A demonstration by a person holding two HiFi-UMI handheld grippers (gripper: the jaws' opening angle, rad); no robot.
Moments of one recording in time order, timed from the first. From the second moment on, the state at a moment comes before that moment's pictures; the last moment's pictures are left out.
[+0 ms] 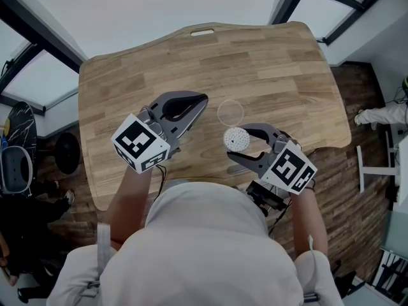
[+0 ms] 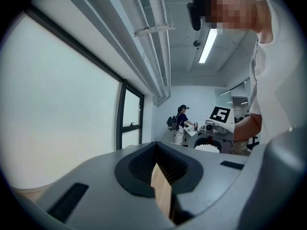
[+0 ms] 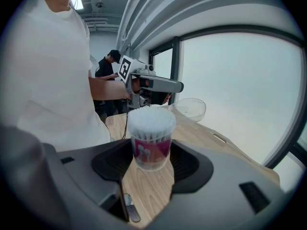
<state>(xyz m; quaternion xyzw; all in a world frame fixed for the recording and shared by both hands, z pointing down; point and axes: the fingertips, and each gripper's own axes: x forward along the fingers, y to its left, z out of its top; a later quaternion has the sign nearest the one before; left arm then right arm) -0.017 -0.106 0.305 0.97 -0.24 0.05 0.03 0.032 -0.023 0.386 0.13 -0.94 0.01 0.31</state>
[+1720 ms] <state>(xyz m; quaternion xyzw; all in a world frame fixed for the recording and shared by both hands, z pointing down) -0.015 -0.155 0.337 0.95 -0.30 0.03 0.07 0.101 -0.137 0.395 0.21 -0.94 0.04 0.26</state>
